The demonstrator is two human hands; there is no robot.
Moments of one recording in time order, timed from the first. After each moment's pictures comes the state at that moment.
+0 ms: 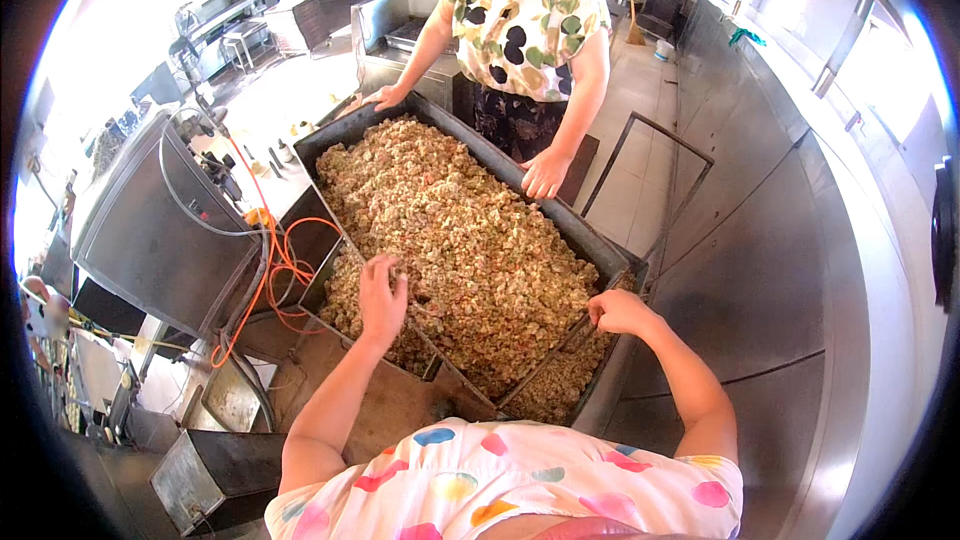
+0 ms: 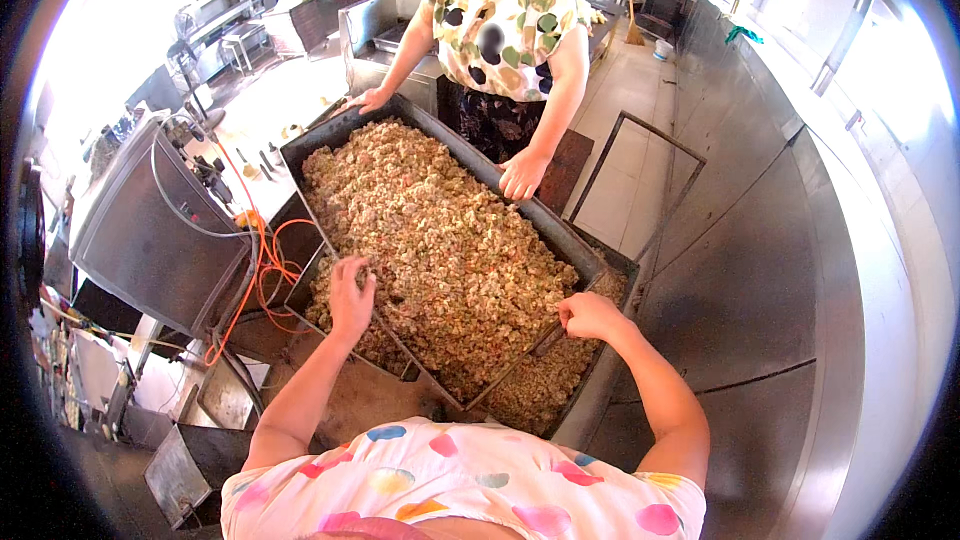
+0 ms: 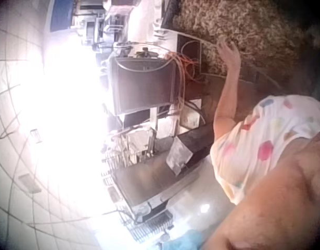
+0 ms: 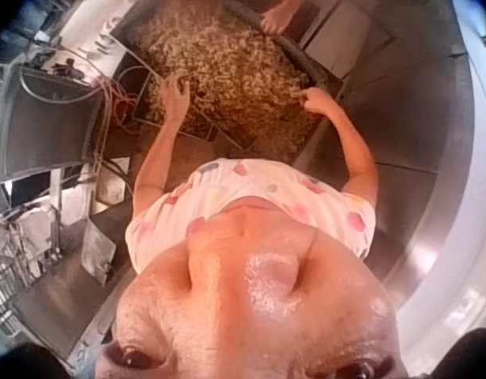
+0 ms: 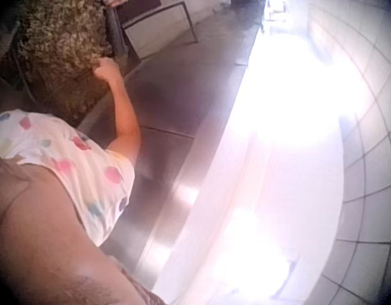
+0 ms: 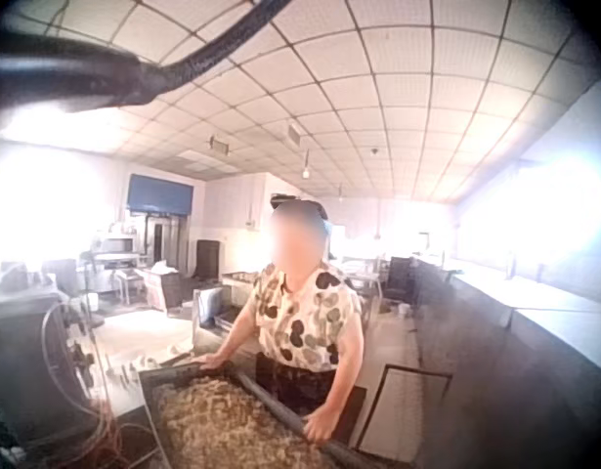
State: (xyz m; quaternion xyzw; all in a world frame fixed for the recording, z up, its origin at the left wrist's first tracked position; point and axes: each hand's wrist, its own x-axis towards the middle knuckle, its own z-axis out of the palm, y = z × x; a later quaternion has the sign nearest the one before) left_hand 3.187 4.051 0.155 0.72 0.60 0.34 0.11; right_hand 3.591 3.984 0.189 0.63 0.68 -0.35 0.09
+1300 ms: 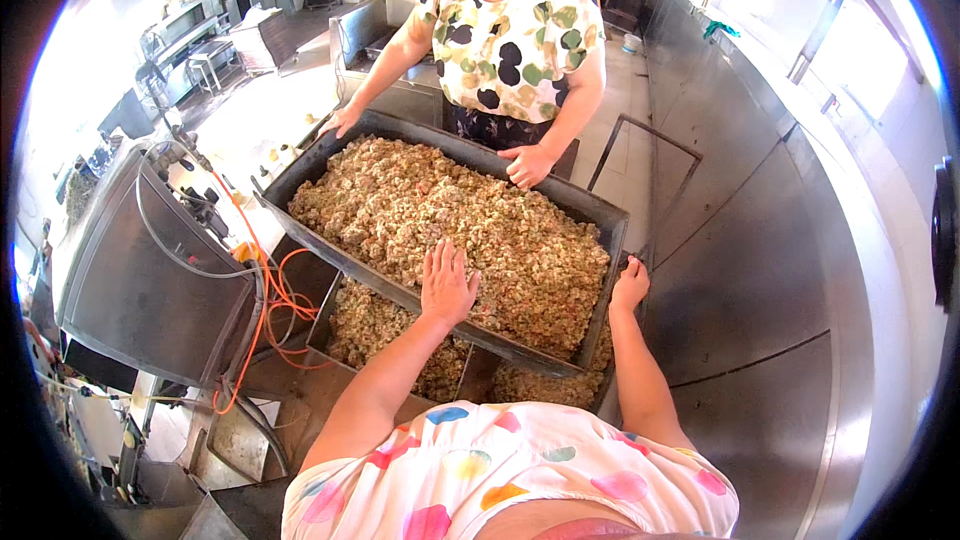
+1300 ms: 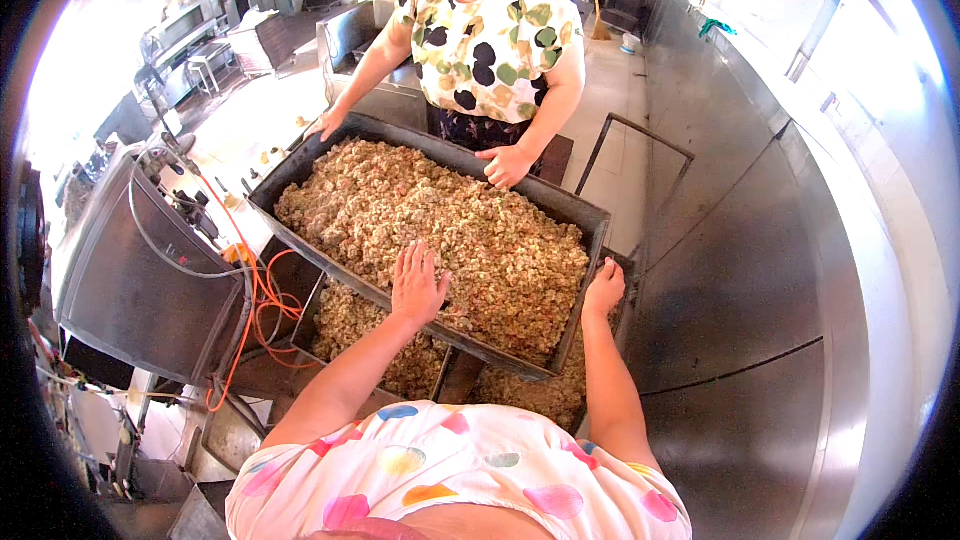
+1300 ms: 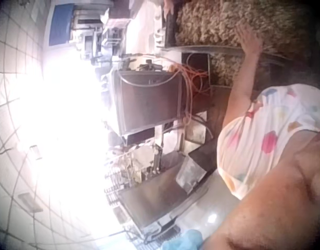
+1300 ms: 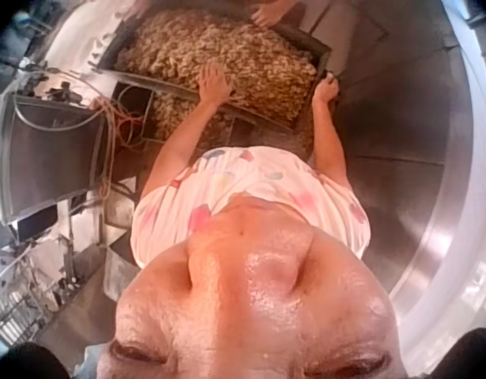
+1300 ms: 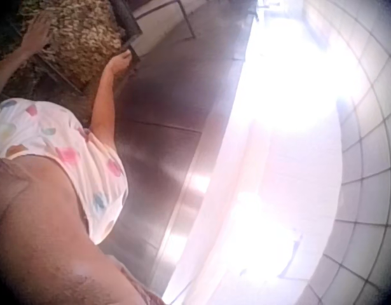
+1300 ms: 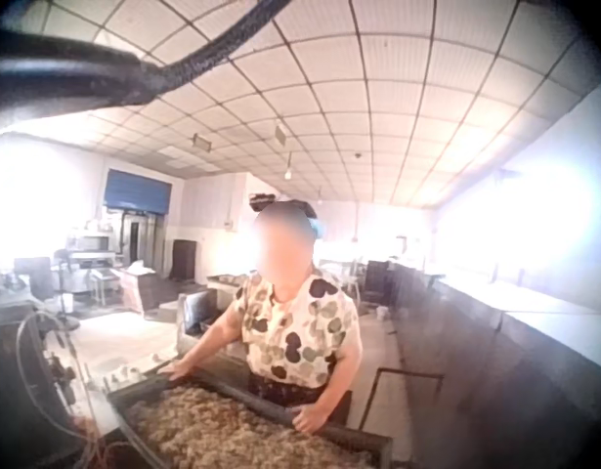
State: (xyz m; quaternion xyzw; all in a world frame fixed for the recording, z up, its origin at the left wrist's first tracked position) left_hand 3.217 4.164 0.110 0.84 0.53 0.12 0.04; right_hand 3.551 4.089 0.059 0.81 0.14 -0.07 -0.57
